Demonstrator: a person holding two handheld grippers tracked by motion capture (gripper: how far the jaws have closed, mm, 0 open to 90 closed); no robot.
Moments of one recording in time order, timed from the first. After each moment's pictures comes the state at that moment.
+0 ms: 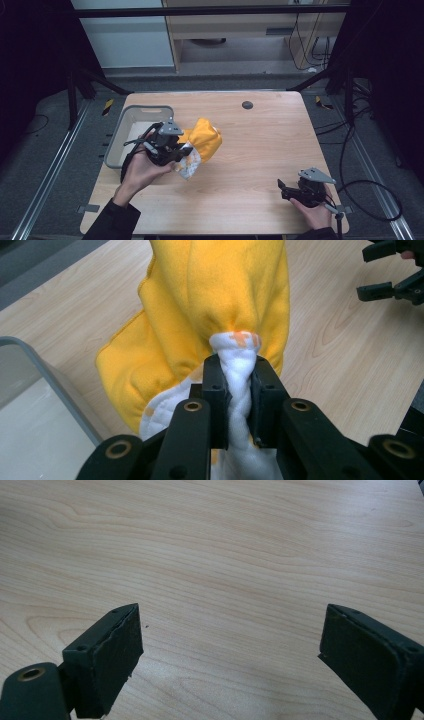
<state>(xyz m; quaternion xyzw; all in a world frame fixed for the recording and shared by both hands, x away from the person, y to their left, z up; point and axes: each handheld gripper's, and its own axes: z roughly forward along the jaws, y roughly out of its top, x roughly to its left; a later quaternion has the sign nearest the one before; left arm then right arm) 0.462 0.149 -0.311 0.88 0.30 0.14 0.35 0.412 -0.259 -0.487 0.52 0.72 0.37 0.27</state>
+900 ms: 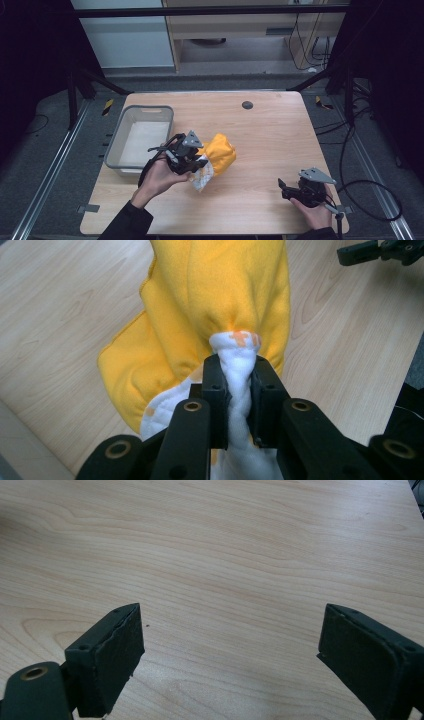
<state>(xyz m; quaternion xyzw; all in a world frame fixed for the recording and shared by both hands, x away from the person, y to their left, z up) 0.465 0.113 -0.351 0.91 0.25 0.11 0.32 0.412 -0.259 -0.487 0.52 0.72 0.37 0.28</state>
